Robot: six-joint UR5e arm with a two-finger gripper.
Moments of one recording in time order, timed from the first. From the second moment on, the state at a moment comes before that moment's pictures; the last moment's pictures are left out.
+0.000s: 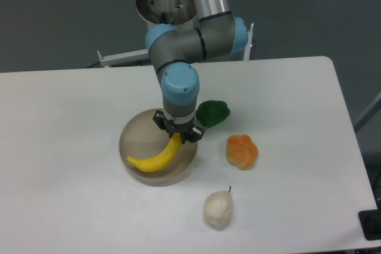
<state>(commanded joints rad) 2.12 -1.93 -1.89 -0.96 1.55 0.74</state>
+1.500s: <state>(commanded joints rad) 2.12 -1.94 -1.87 -0.96 1.55 0.74</state>
